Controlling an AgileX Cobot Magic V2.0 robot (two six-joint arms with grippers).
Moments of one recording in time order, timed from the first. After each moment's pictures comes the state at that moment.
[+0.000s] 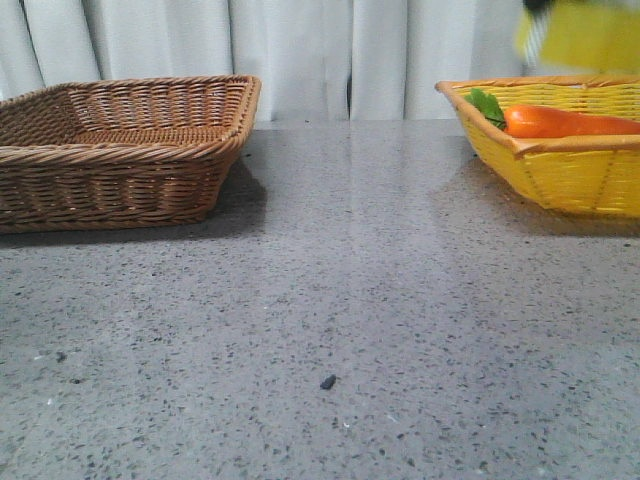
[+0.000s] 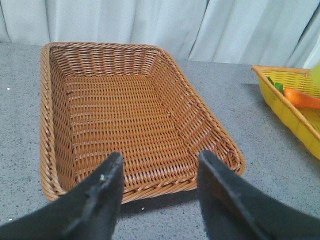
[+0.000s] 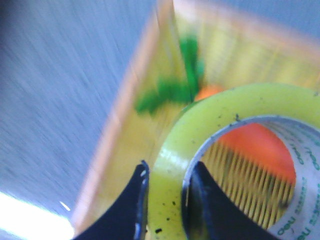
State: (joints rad) left arm -0.23 0.57 -0.65 -0.36 0.49 0.10; right arm 0.13 1.60 -1.64 0.11 0.93 -0.19
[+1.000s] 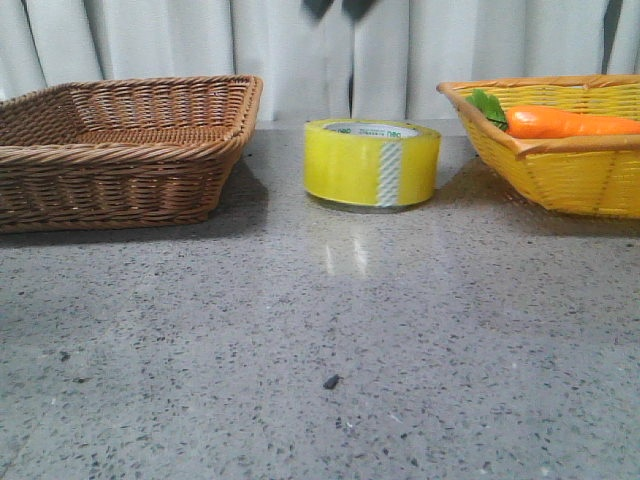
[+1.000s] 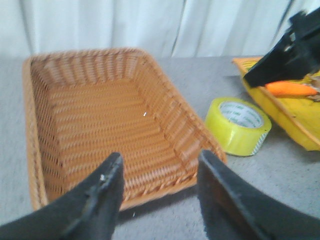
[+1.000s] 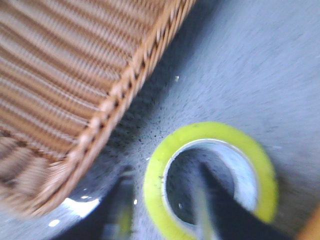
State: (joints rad) left arm -0.23 0.61 -0.77 -0.44 0.60 0.25; right arm 0.47 1.72 -1.78 0.13 0.98 -0.15
